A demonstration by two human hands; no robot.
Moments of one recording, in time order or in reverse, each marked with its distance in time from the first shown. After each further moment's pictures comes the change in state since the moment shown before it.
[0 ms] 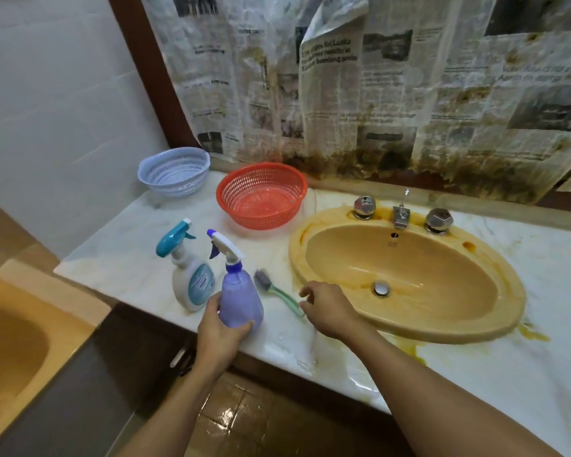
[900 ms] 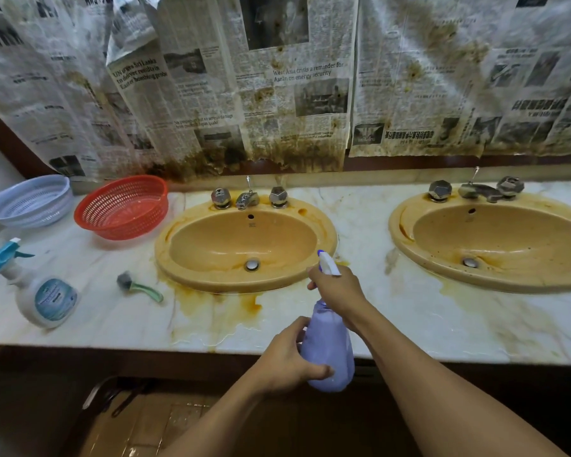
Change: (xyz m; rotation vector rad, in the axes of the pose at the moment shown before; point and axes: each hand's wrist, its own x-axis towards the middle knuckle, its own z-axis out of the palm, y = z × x) left_hand -0.272 0.091 0.263 0.258 -0.963 0.244; right_hand -0.224 0.213 -0.170 0.736 0.374 0.324
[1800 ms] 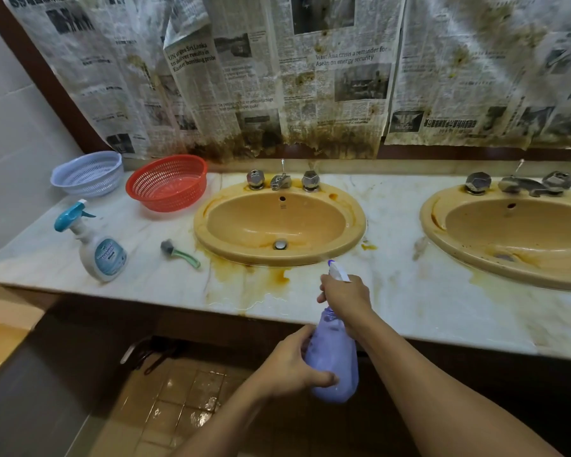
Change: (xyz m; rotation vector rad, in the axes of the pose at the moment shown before) left_hand -0.077 -0.023 0.007 -0.064 0.010 -0.085; right_hand -0.048 0.027 0.043 0.053 0.046 0.183
